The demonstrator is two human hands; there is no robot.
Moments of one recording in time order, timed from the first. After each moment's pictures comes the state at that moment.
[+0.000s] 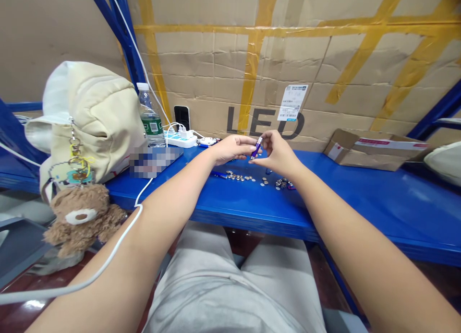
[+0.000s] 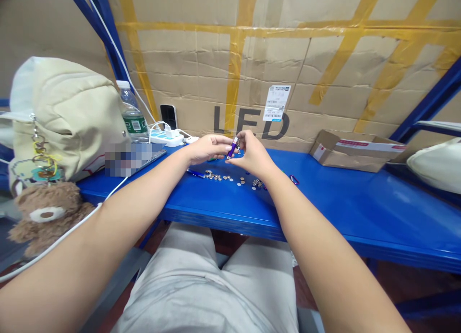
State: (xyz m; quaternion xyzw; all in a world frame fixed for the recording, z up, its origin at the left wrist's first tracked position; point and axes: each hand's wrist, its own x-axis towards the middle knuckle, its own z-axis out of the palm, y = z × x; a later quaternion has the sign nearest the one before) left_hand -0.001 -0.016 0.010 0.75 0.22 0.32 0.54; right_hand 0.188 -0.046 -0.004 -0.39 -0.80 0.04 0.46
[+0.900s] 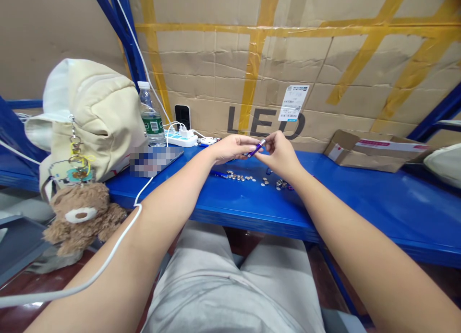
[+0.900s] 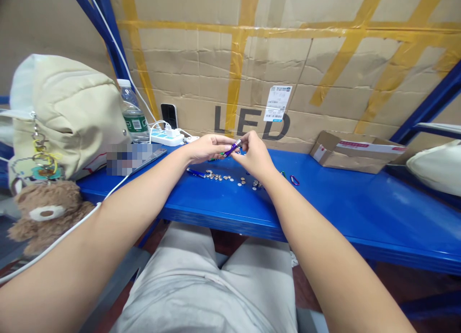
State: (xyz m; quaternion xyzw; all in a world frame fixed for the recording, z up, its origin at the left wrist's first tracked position) left_hand -0.004 -0.019 0.013 0.75 0.21 0.31 0.54; right_hand 0.181 -0.056 0.000 -0.44 -0.76 -0.03 0.48
